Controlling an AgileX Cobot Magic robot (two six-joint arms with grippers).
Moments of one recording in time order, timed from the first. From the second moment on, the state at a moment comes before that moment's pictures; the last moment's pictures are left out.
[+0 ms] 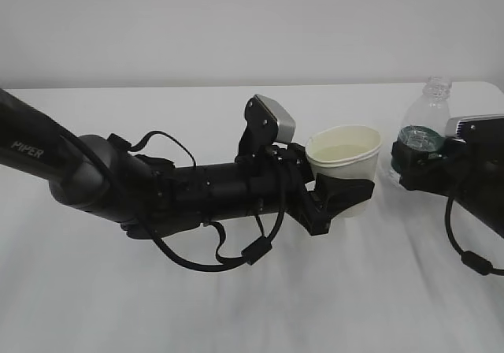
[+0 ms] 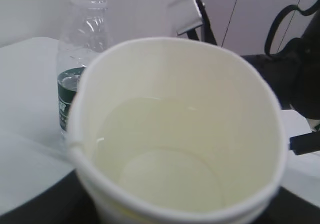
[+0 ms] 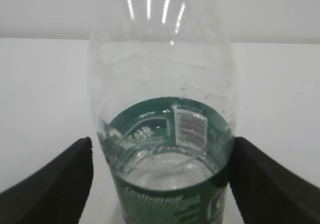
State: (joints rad) left arm -0.72 2.21 -1.13 0.73 -1.01 -0.57; right arm -0.01 2.09 -0.62 -0.20 -1.14 0.05
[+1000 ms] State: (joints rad) left arm -0.72 2.21 -1.13 0.69 -1.03 -0.55; right arm -0.01 1.66 -0.27 -0.21 -1.14 0.04
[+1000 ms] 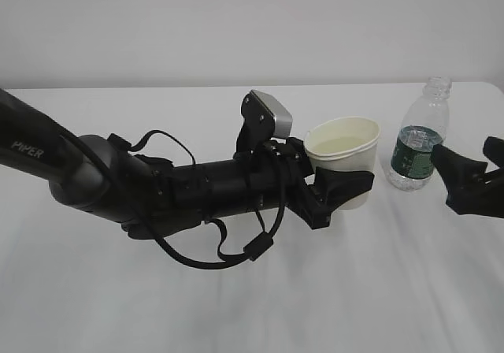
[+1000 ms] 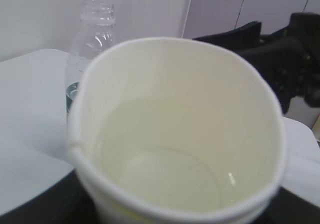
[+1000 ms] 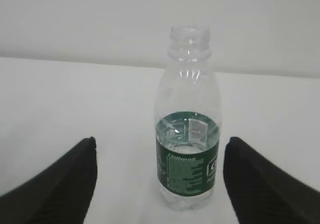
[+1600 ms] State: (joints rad) left arm -0.72 2.20 -1.13 0.69 -1.03 -0.55; right arm -0.01 1.50 -0.15 -0.25 -1.14 0.02
